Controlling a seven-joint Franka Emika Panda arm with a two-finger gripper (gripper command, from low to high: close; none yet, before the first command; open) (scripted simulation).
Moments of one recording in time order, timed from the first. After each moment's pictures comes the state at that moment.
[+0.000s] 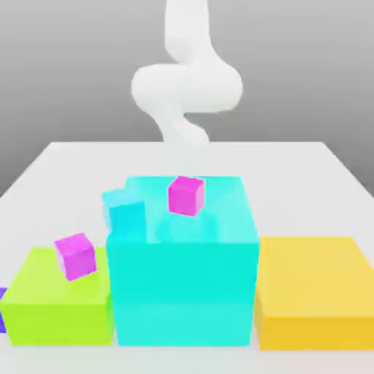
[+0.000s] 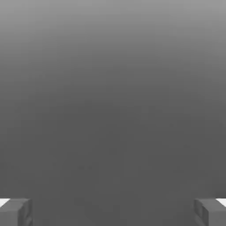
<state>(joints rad) -0.07 -0.71 0.01 -2.30 -0.02 2.33 0.89</state>
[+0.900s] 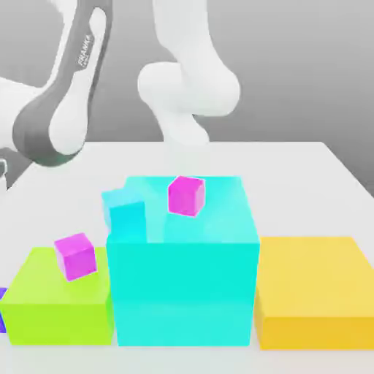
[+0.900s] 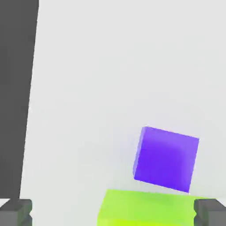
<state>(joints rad) -0.58 0.27 -0.12 -2.35 0.05 2.65 1.72</state>
